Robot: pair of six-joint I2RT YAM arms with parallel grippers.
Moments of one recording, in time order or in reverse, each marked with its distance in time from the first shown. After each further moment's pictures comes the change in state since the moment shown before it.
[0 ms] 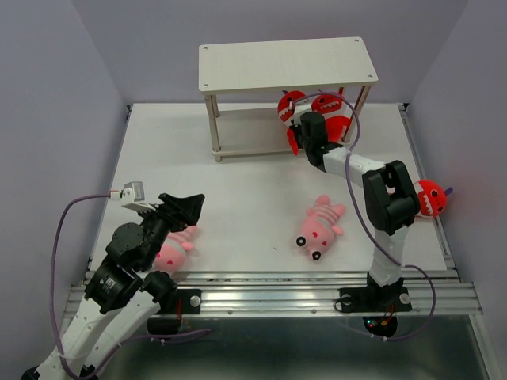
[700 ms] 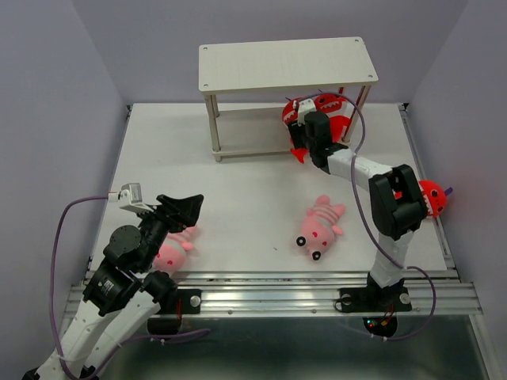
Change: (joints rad) left arm 0.000 -0.021 0.000 -0.002 0.007 -0.013; right arm -0.001 -0.062 -0.050 -0.002 -0.001 -0.003
